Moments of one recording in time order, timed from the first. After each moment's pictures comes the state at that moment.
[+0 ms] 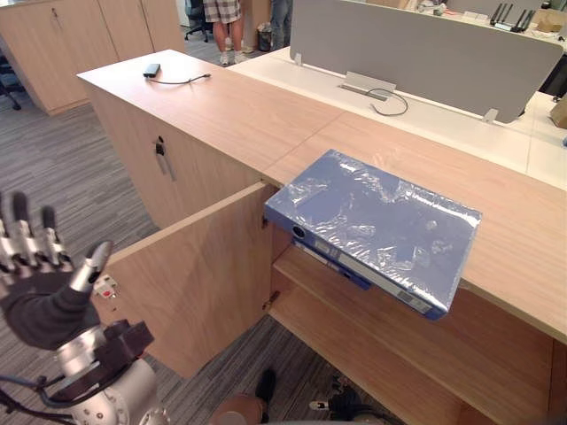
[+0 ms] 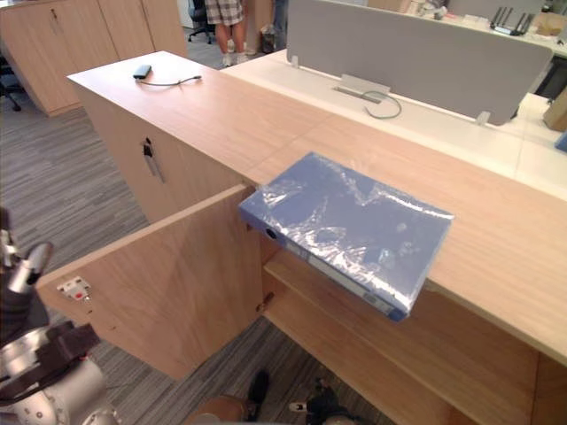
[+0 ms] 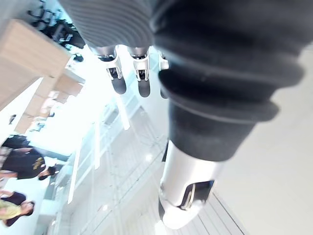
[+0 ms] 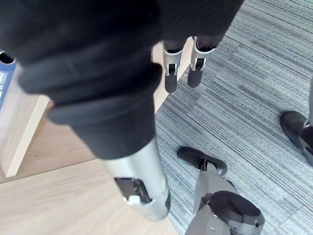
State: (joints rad) left arm 0.36 -0.05 0.13 -0.84 -0.23 -0.38 0.35; right arm 0.03 0.07 0.02 1.09 -0.10 -0.04 -0.11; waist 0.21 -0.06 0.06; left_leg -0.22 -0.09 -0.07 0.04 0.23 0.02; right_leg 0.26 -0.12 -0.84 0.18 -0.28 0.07
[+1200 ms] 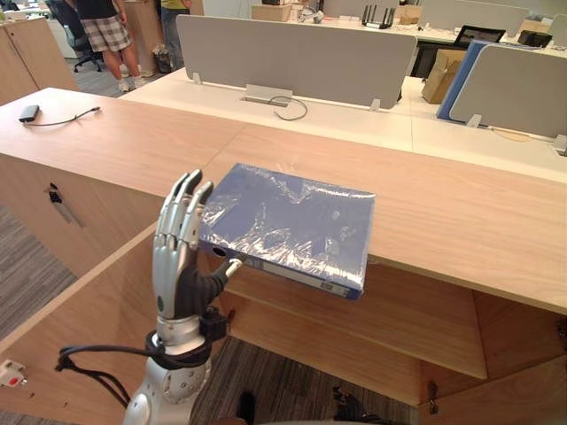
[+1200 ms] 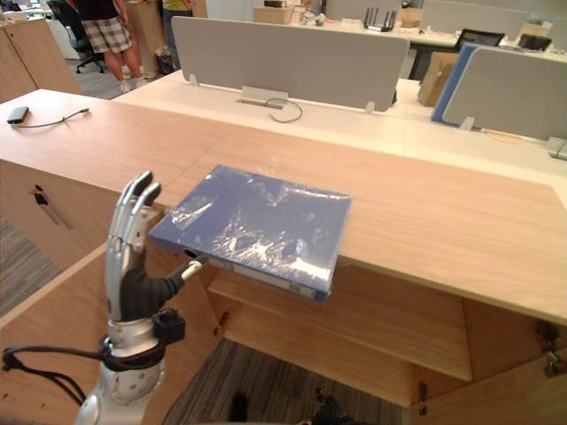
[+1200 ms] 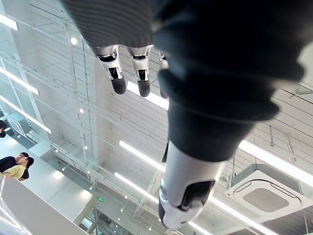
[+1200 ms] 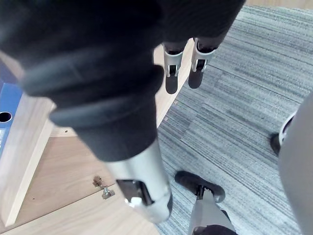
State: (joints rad) left arm 0.27 0.21 -0.18 -0.59 0.85 -0.27 0.52; right arm 0.07 -0.02 0.12 1.11 -0.22 -0.09 -0.04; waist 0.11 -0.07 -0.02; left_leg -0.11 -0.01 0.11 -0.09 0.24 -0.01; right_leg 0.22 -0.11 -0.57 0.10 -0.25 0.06
